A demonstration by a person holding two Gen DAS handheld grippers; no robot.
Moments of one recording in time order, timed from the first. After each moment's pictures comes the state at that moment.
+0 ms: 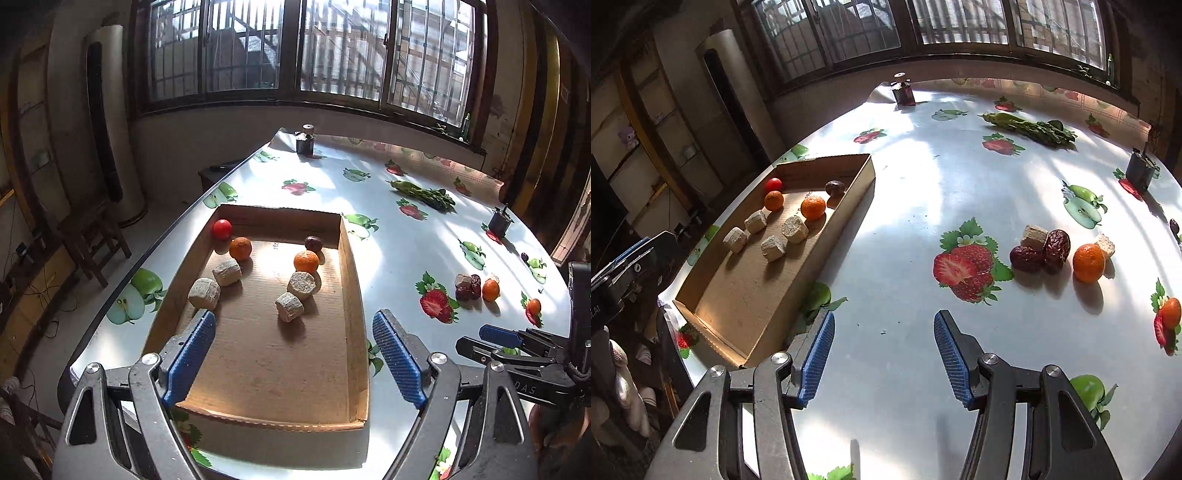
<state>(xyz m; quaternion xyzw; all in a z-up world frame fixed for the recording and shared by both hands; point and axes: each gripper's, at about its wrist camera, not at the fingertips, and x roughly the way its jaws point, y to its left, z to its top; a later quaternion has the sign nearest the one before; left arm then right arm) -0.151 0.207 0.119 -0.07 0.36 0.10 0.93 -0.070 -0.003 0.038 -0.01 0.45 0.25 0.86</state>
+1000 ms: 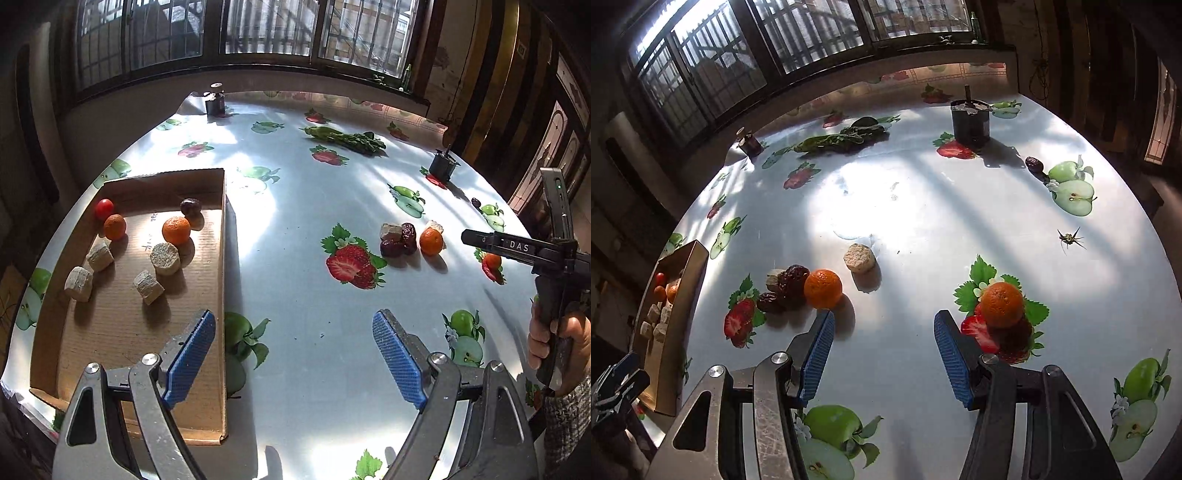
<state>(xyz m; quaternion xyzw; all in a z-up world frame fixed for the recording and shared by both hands) -0.102 0.119 0.079 -0.06 0.42 -0.02 0.90 0.009 -0.162 0.041 0.07 0.45 0.10 0.88</state>
